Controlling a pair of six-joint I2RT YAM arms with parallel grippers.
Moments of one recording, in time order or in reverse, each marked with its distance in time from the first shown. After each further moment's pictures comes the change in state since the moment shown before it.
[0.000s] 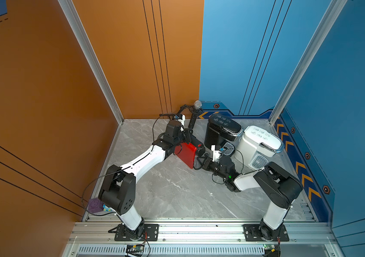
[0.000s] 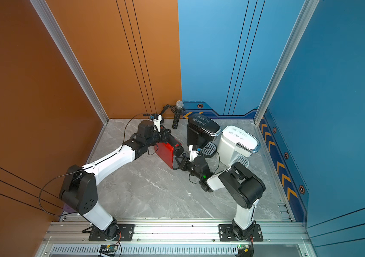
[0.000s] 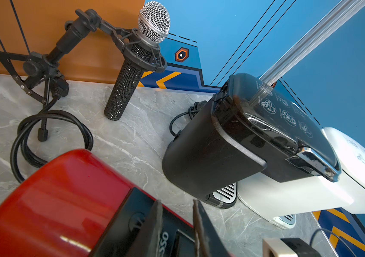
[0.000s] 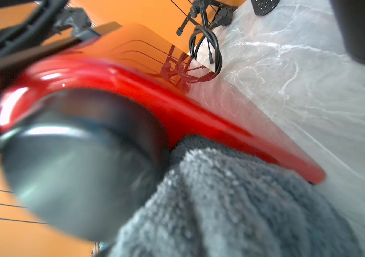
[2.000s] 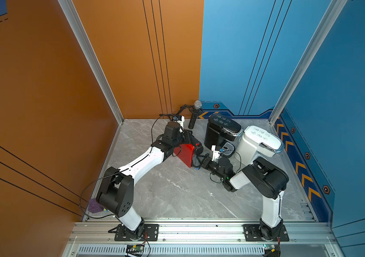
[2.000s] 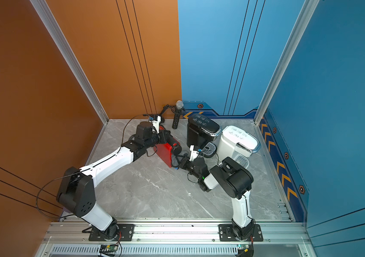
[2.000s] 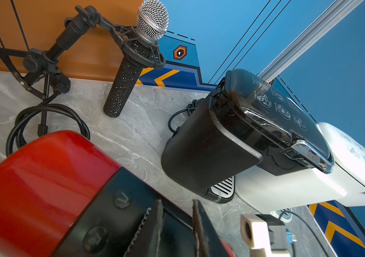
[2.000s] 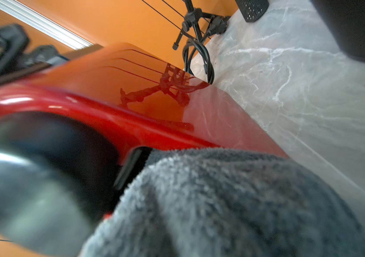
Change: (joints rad) left arm 0.005 -0.032 -0.038 0.009 0.016 -0.004; right arm -0.019 0.266 0.093 0.222 0.019 0.103
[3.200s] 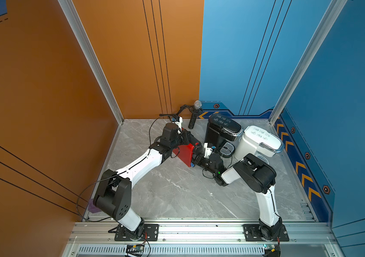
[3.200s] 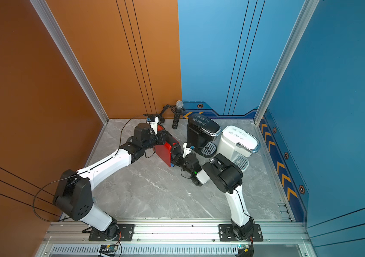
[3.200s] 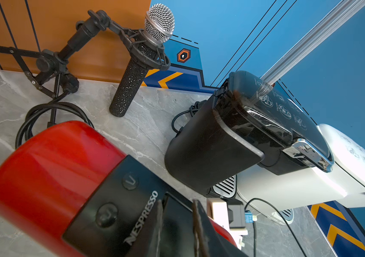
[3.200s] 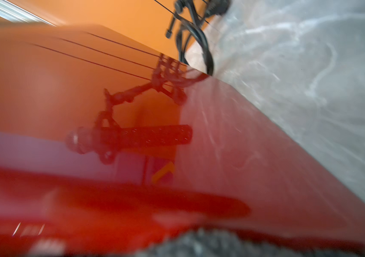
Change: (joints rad) left arm 0.003 -0.043 -0.053 0.022 -0.014 -0.004; right arm 0.032 0.049 0.175 -0.101 0.011 0.032
